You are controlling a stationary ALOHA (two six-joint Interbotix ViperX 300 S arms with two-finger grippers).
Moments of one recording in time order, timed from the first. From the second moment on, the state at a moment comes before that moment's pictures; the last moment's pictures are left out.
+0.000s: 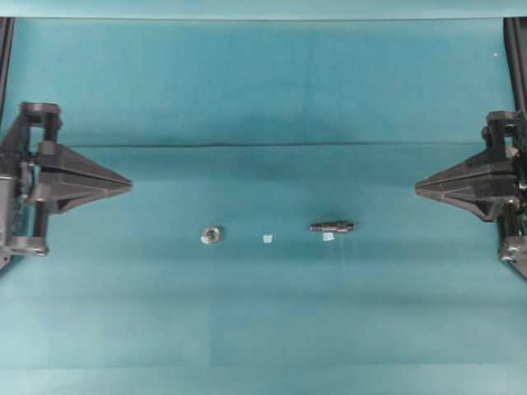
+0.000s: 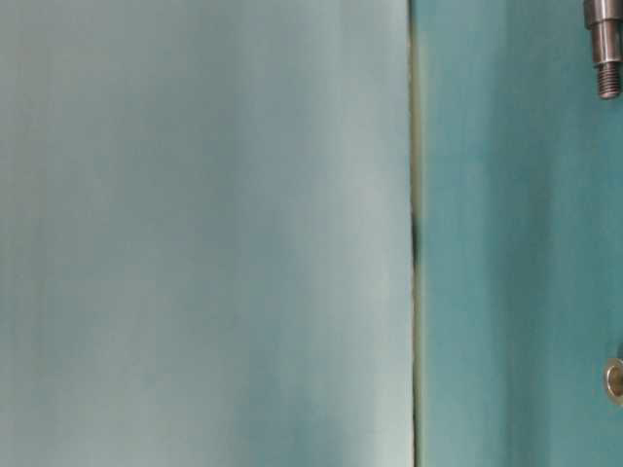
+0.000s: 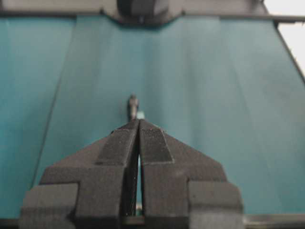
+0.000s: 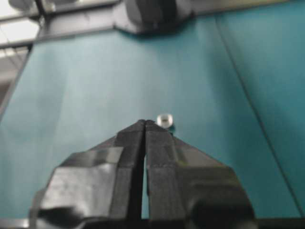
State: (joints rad) left arm 0.00 -0.77 1.01 0.01 0.01 -0.02; right arm 0.00 -0.94 1.14 0.04 0.01 0.13
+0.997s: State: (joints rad) left arm 0.00 -0.27 0.69 0.02 0.41 -0.08; right arm -0.03 -0.40 0.85 0.03 0.53 0.13
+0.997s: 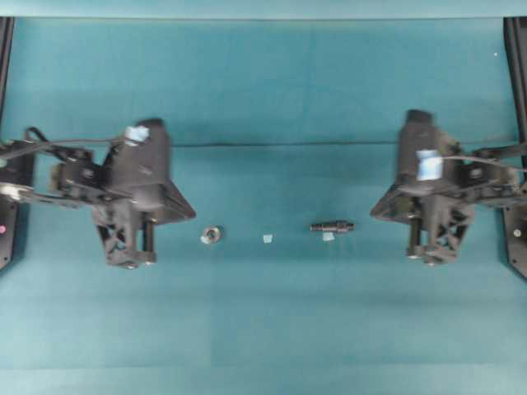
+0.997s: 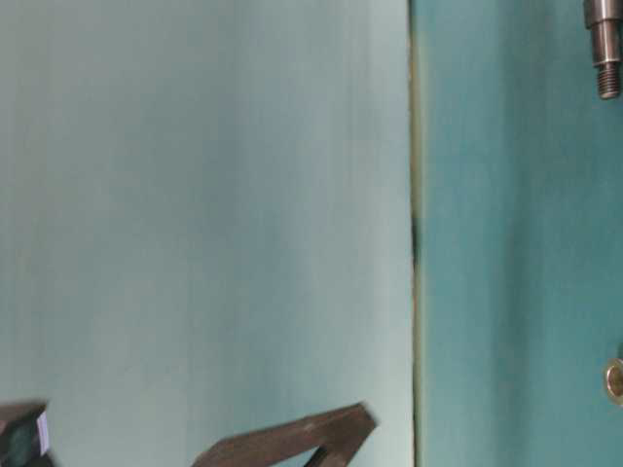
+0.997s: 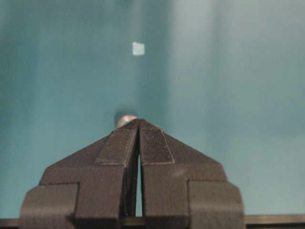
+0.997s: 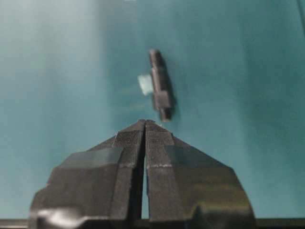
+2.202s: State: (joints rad) left arm -0.02 -0.08 0.62 0.02 0.47 0.04; right arm -0.07 -0.12 0.72 0.01 0.58 -0.01
